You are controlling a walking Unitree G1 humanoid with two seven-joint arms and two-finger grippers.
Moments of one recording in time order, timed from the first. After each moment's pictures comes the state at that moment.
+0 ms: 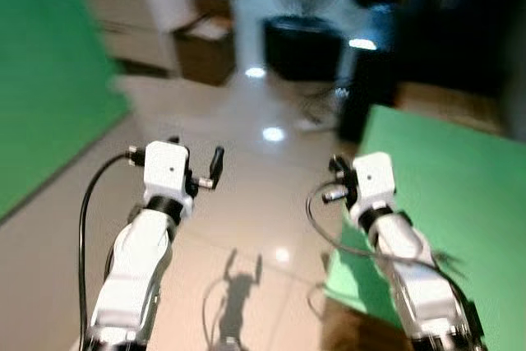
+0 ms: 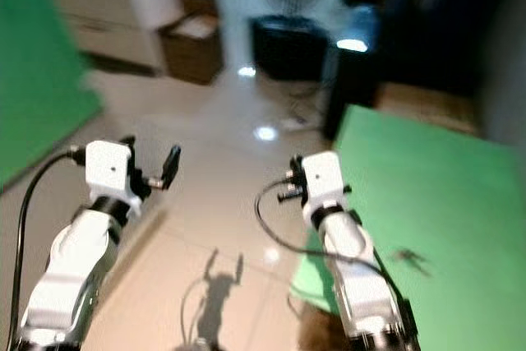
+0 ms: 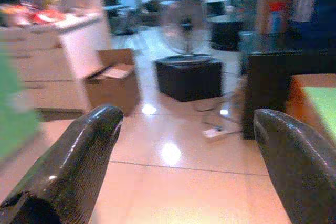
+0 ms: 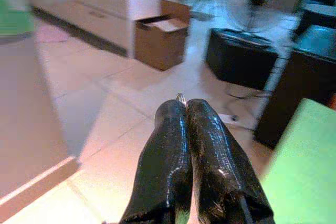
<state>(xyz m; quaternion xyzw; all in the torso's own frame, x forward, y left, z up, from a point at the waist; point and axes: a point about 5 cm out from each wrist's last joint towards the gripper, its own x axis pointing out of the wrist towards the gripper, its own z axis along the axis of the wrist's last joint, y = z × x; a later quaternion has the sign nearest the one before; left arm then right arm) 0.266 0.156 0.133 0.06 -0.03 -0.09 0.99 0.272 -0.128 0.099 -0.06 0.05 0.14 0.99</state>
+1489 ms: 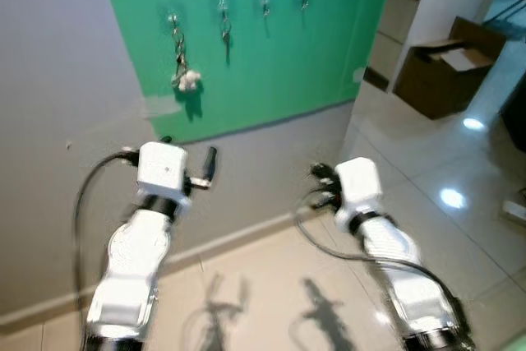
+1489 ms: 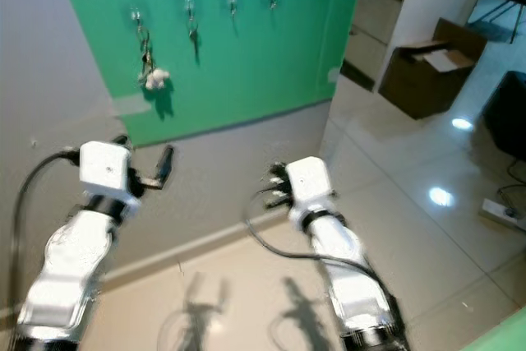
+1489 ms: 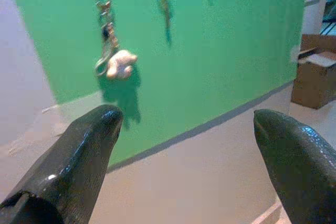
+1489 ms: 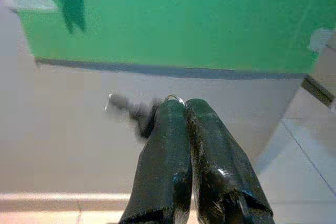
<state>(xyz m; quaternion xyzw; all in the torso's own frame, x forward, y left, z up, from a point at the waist) 0.268 0.147 0.129 0.06 -0.03 -0.10 0.99 0.274 -0.129 0.088 -0.06 0.07 0.15 0.98</state>
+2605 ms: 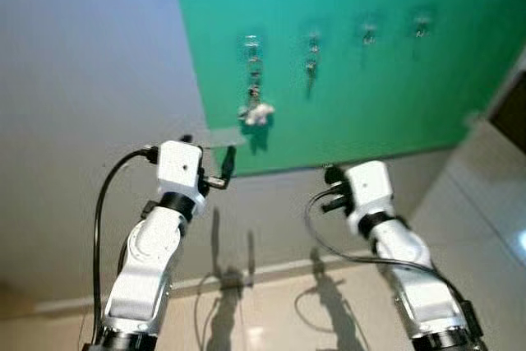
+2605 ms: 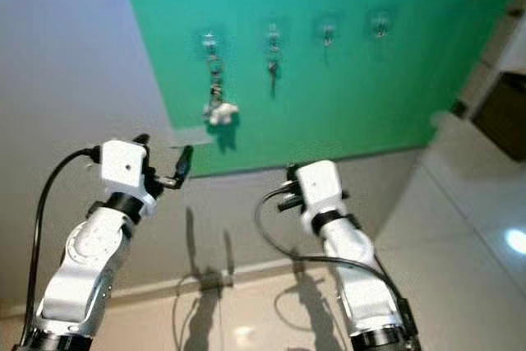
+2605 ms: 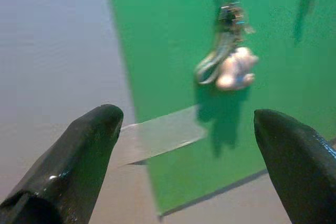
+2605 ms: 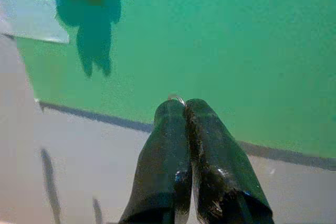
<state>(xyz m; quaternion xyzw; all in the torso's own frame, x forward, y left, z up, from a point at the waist) 0.274 0.143 0.129 0.06 -0.03 -0.11 0.99 0.274 -0.132 0.089 -0.07 0.06 0.16 0.98</state>
